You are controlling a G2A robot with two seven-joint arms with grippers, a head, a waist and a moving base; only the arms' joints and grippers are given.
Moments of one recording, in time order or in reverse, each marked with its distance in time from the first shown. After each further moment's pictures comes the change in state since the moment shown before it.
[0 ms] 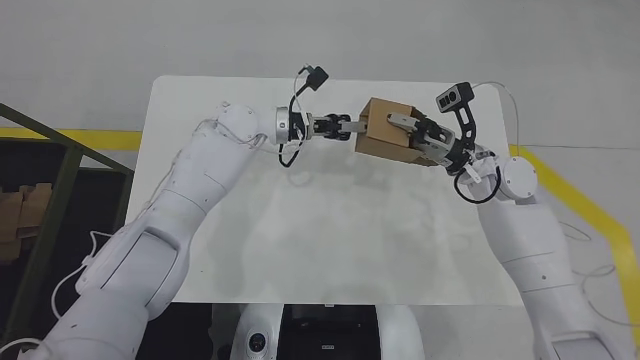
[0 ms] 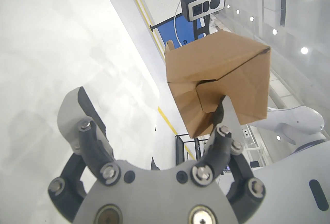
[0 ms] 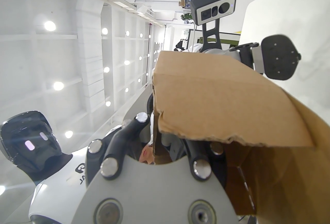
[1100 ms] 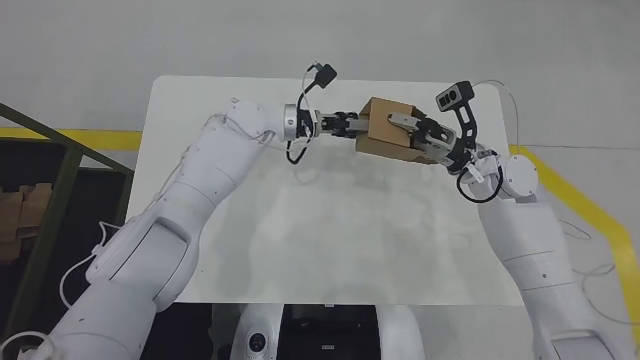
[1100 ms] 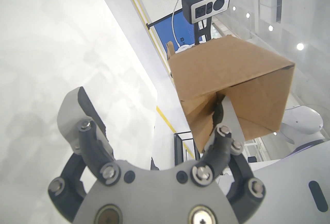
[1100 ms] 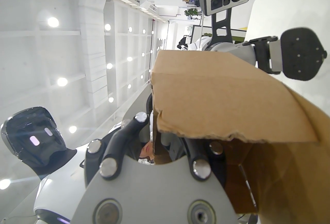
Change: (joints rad) left arm -0.056 -0.049 0.039 0.101 -0.020 -0.052 0.009; right arm 0.006 -0.002 0.006 0.007 0.012 0.003 0.025
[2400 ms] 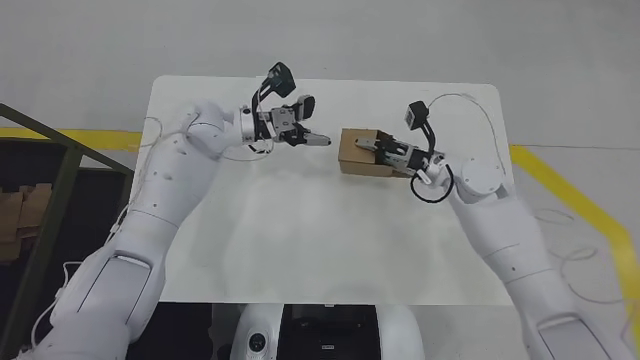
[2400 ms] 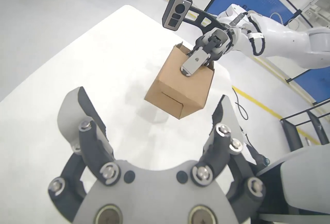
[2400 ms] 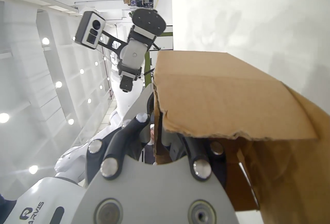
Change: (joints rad) left arm 0.224 0.174 -0.273 -0.327 0.872 -0.356 0.487; right arm 0.078 -0.036 -0.199 0.166 -0.326 0.065 -0.178
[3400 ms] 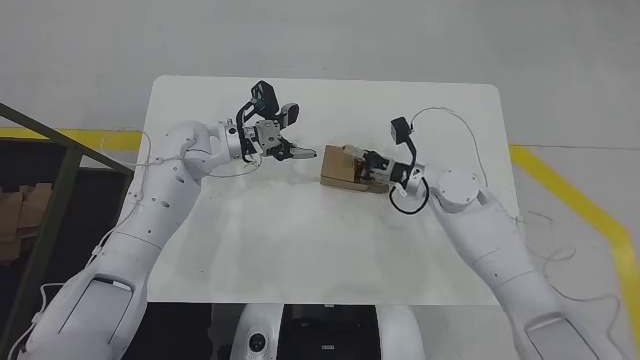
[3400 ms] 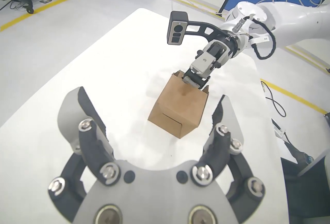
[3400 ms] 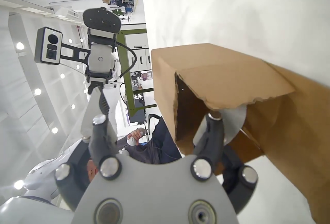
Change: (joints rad) left arm 0.104 0.087 0.003 -0.084 0.345 0.000 0.395; right arm -0.033 -0.015 -0.031 -0.008 -0.123 0.008 -0.084
